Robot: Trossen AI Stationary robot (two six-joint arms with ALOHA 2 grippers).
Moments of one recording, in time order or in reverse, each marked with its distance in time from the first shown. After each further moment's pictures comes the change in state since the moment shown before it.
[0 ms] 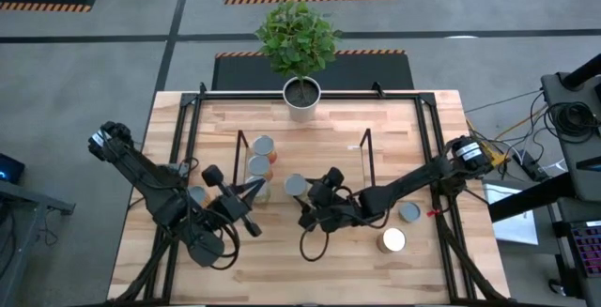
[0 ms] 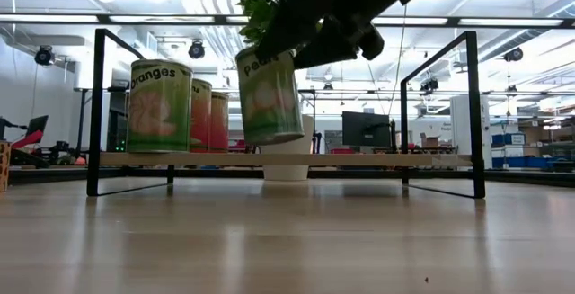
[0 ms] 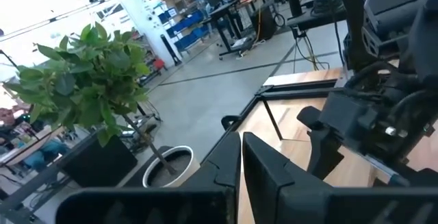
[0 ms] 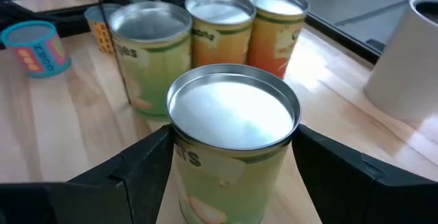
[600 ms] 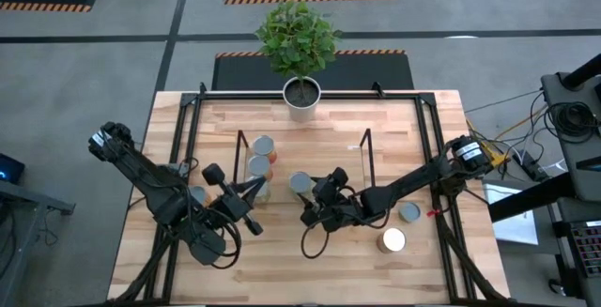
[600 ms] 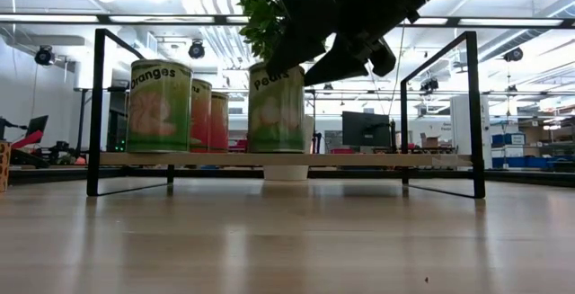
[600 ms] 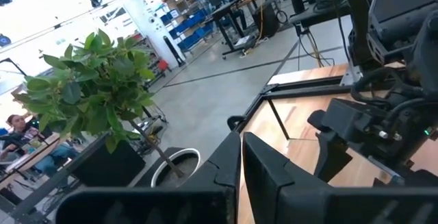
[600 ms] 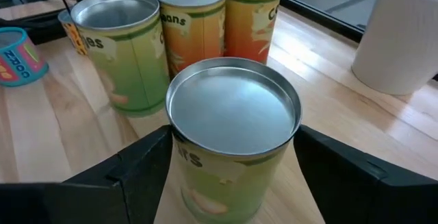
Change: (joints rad) left arm 0.013 0.005 0.016 -0.001 0.001 0.048; right arm -0.003 0.000 -0.062 0.027 0.039 0.106
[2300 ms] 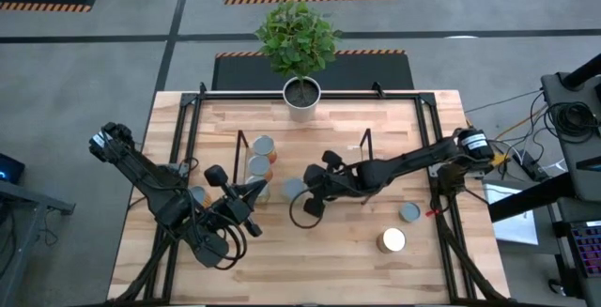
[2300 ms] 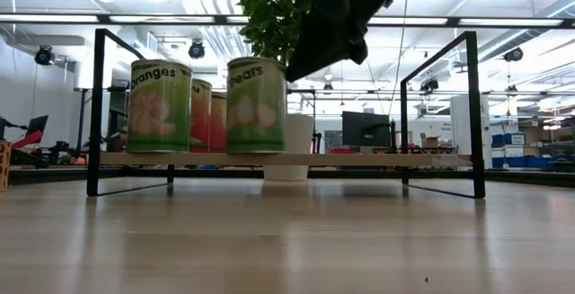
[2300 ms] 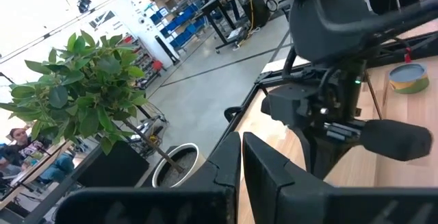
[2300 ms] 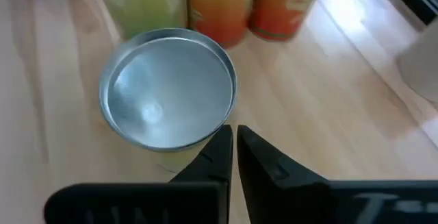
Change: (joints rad) left arm -0.001 0.011 0.000 -0.089 0.040 -0.013; right arm -0.170 -0.069 0.150 -0.363 -0.447 -0.205
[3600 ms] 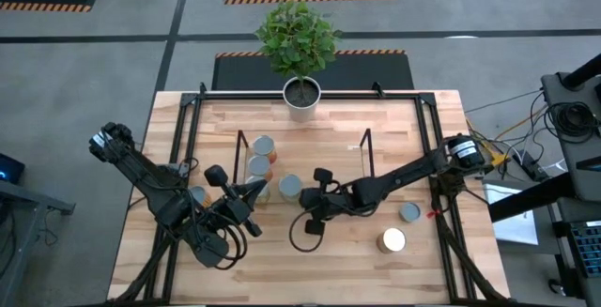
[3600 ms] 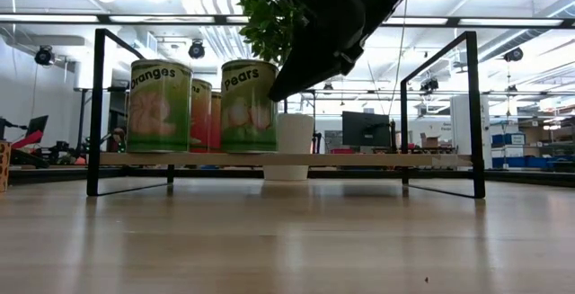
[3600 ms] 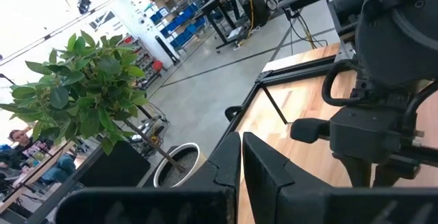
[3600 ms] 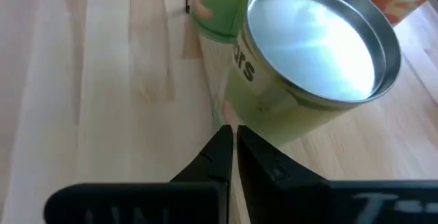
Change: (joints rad) left arm 0.000 0.000 0.000 -0.008 0.000 0.000; right arm 0.092 0.096 -0.026 0.146 0.001 -0.149
